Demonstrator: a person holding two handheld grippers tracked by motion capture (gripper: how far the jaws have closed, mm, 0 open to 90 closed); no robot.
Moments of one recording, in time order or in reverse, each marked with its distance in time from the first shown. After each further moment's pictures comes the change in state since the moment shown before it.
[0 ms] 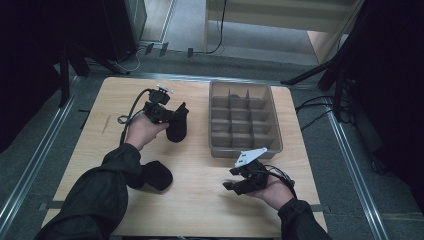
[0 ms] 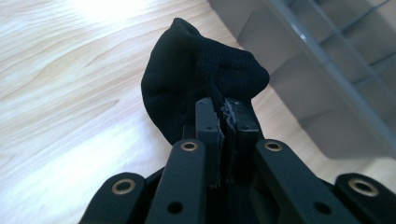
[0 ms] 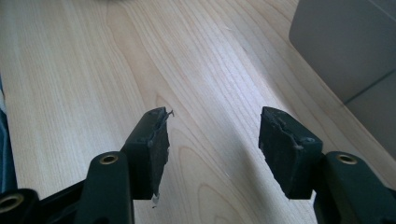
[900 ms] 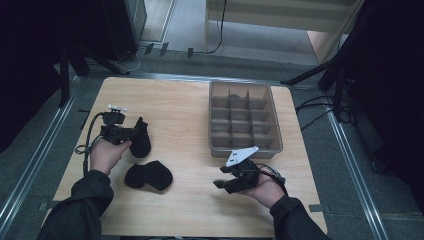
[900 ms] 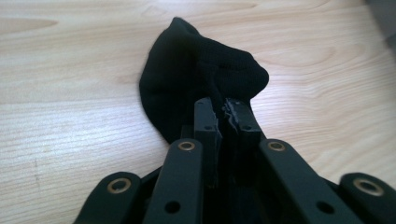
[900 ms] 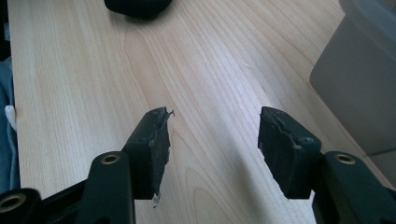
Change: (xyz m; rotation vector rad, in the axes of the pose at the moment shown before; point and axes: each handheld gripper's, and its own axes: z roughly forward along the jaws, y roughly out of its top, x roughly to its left) left arm 0.069 -0.100 -0.025 -0.037 0.168 -0.283; right arm 0.010 0.018 0.011 -0.048 0.019 -0.049
